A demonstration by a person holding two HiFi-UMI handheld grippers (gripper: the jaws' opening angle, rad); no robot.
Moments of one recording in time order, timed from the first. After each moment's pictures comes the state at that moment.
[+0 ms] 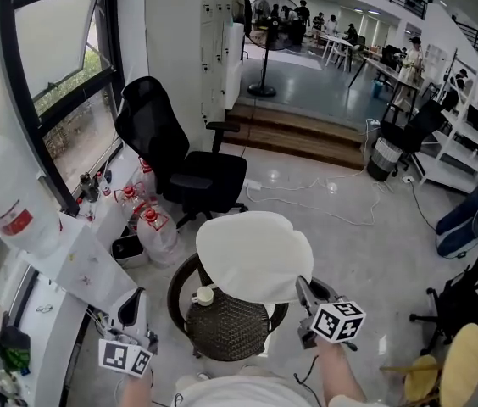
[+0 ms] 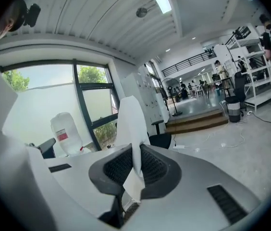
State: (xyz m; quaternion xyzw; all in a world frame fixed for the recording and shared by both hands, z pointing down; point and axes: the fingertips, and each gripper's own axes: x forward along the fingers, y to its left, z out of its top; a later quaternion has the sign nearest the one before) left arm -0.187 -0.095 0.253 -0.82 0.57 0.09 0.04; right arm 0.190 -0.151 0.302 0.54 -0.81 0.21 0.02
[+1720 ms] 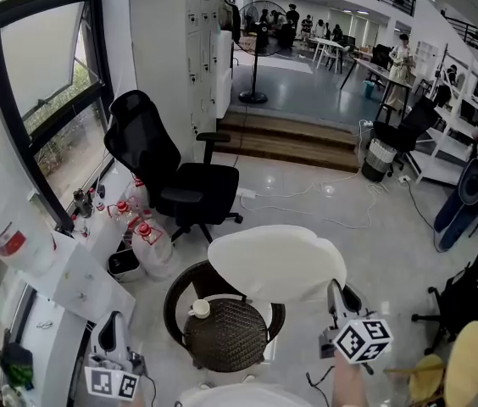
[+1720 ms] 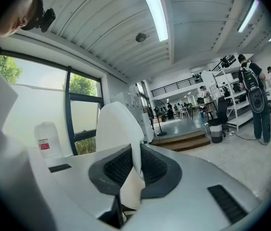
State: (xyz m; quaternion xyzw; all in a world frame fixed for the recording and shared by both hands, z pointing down) left arm -0.211 -0.079 0.229 -0.78 0.62 0.11 0.04; right arm 0.274 -0.136 0.219 0.63 -0.76 0.12 -0.03
